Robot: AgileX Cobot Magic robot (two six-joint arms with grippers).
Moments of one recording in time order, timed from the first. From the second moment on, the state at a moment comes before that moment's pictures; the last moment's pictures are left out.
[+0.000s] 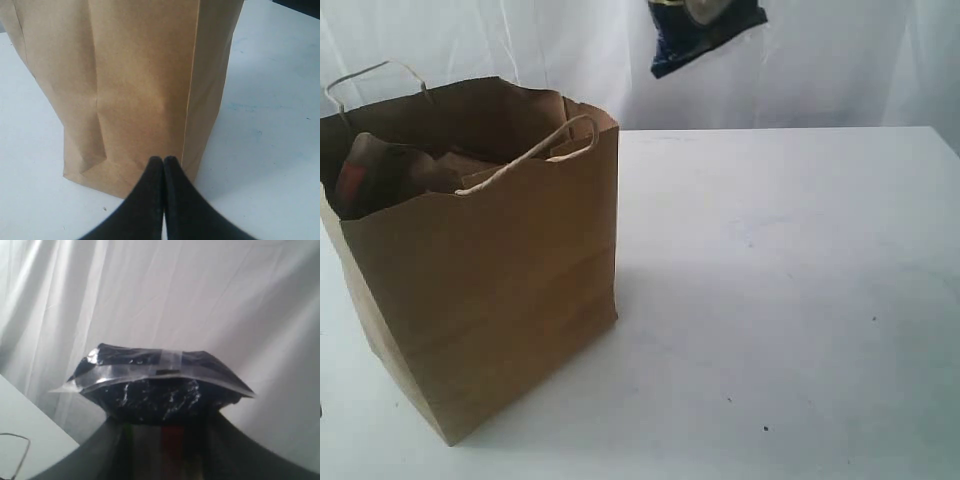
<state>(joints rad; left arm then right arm) -0.58 0.11 0.02 0.07 0.22 -0.16 0.87 1.28 -1.59 -0.83 0.39 0.35</state>
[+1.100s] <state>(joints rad) -0.58 0.11 0.02 0.07 0.22 -0.16 1.06 1.71 -1.80 -0.78 0.44 0.29</state>
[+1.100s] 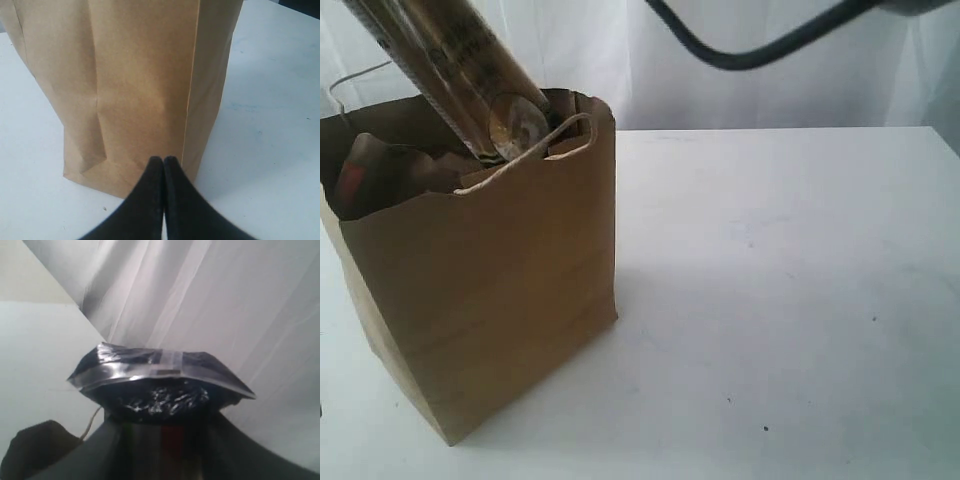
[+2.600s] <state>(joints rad) -0.58 0.11 0.02 0.07 0.22 -0.16 1.03 1.75 -1.62 -0.62 0.57 0.08</state>
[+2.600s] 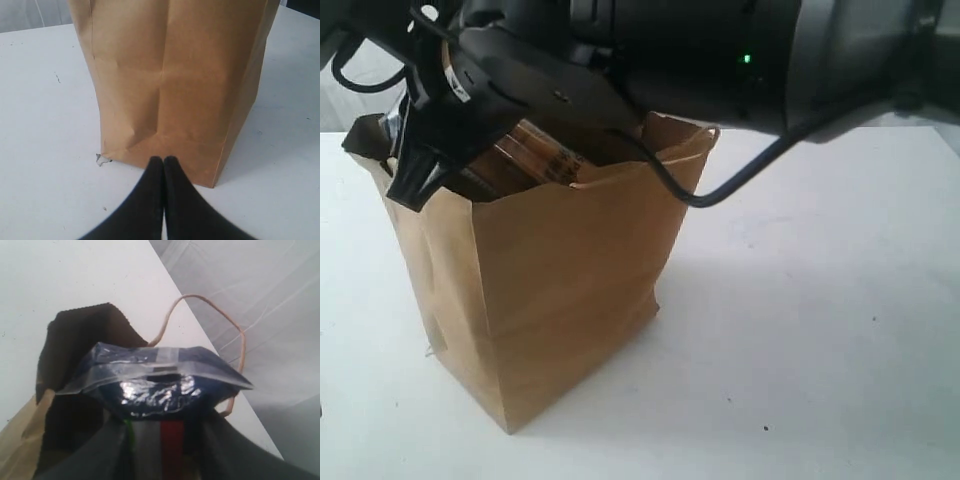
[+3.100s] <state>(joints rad) -0.58 0.11 0.02 0.07 0.22 -0.16 1.03 1.75 -1.62 -0.61 0.63 0.06</state>
